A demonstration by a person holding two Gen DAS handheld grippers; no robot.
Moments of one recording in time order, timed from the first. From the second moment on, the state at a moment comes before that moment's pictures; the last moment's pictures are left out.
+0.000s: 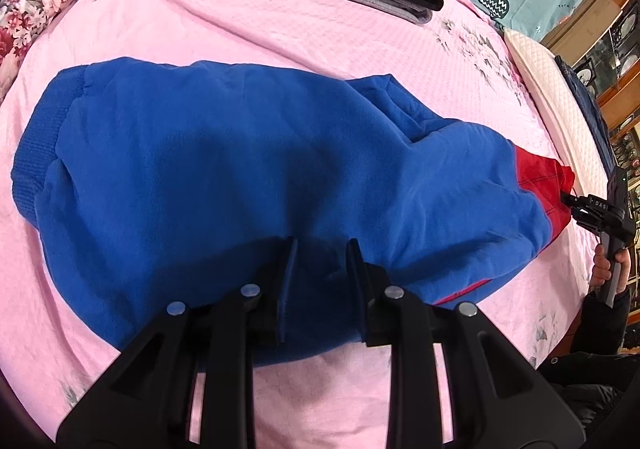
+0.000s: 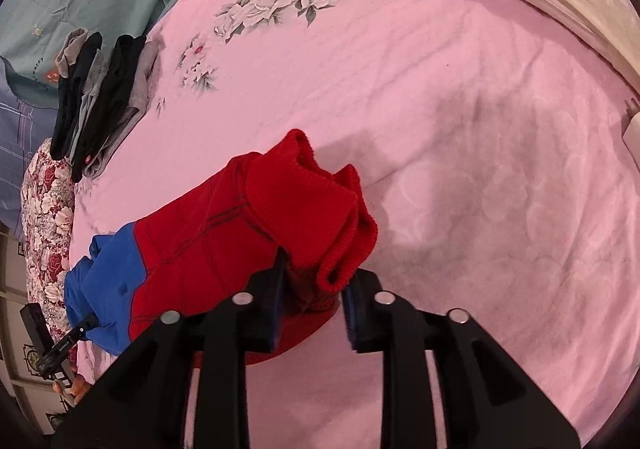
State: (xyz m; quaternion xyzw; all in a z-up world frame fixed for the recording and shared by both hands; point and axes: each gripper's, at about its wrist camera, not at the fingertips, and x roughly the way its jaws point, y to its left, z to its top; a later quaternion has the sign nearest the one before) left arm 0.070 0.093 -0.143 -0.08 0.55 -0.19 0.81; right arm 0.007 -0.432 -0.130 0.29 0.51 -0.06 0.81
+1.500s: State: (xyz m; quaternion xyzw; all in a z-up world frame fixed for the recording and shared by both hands) left arm 0.044 0.026 -0.153 -0.04 0.51 -0.34 0.79; right arm 0.213 -0.050 -0.087 -0.09 0.55 0.20 0.81
